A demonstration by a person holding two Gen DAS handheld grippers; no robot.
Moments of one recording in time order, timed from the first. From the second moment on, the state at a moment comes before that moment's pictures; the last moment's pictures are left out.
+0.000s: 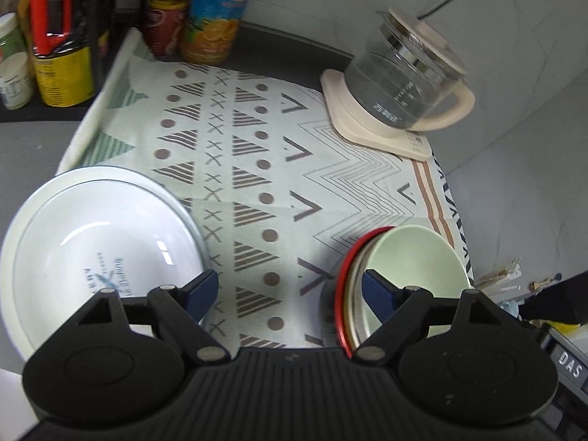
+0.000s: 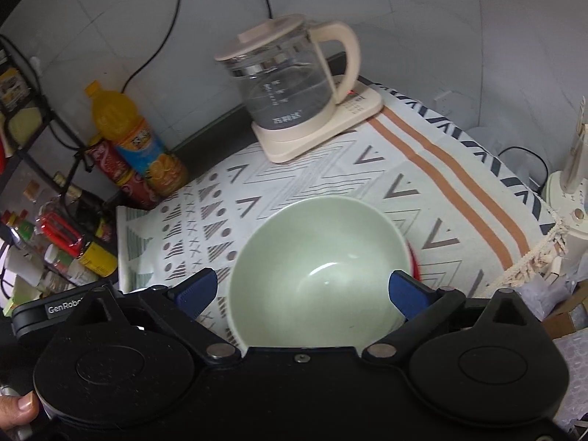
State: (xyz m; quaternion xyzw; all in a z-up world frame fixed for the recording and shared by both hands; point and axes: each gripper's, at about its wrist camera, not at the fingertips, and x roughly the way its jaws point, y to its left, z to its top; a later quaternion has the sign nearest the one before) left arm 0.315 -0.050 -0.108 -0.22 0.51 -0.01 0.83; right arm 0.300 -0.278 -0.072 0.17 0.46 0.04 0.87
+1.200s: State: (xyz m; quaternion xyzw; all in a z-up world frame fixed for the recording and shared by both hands) left arm 0.343 -0.094 -0.172 -0.27 0.58 -0.04 0.77; right arm 0.341 -0.329 -0.165 0.21 0.57 0.03 0.80
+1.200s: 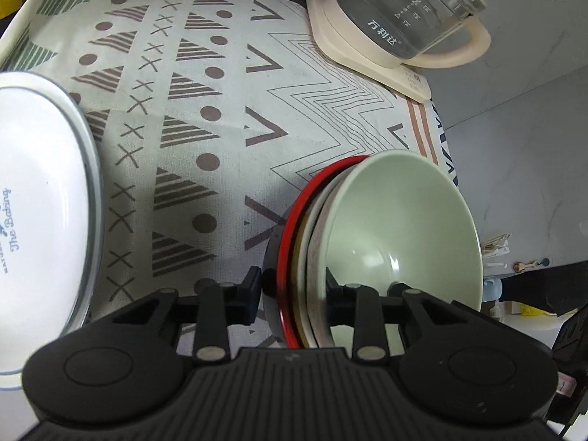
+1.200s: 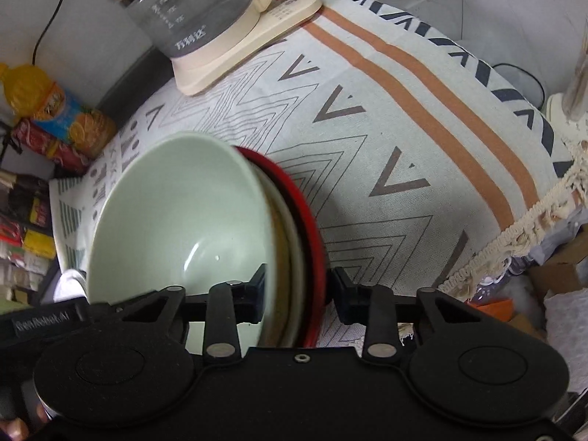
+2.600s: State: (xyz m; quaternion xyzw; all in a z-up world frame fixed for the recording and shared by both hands) left arm 0.275 0.021 -0.102 -0.33 0.48 0.05 0.82; right arm 0.337 -0.212 -0.105 0.15 0.52 0.16 0.83
